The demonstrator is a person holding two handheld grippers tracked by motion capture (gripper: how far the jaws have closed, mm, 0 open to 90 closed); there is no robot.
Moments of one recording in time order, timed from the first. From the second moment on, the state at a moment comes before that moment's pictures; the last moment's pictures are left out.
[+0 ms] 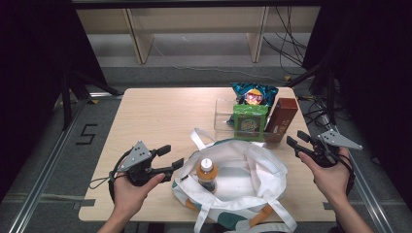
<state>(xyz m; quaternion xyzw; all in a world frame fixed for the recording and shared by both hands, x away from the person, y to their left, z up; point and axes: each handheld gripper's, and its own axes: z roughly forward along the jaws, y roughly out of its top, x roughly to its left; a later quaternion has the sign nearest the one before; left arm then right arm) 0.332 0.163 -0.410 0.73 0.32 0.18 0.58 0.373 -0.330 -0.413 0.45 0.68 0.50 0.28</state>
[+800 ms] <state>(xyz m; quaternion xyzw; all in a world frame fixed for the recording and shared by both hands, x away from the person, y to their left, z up) 0.320 0.116 -0.409 0.75 0.27 0.12 0.60 0.373 -0.334 -0.415 0.46 0.68 0.50 0.29</state>
